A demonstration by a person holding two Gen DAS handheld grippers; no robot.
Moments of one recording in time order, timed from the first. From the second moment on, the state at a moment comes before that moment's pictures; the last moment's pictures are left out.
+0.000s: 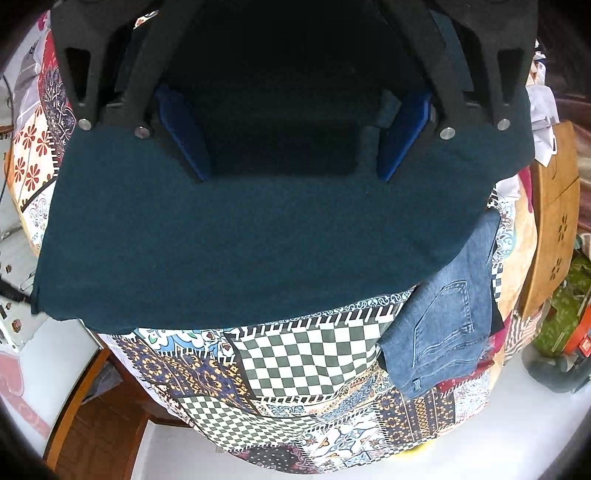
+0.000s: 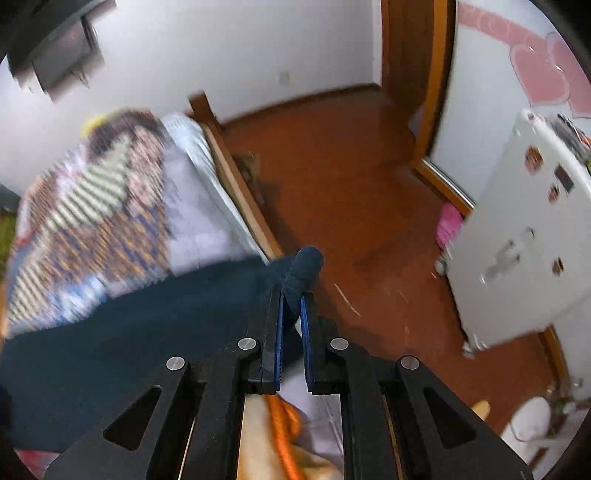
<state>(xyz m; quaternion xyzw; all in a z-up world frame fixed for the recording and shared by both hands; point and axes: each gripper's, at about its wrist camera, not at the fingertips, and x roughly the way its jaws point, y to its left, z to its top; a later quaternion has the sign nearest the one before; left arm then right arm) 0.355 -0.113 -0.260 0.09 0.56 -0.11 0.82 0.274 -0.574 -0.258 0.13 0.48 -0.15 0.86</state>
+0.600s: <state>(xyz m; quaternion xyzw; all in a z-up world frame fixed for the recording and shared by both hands) 0.337 -0.014 -0.180 0.01 0.47 -0.04 0.88 0.261 -0.483 -0.153 0.06 0.40 -0.08 0.91</state>
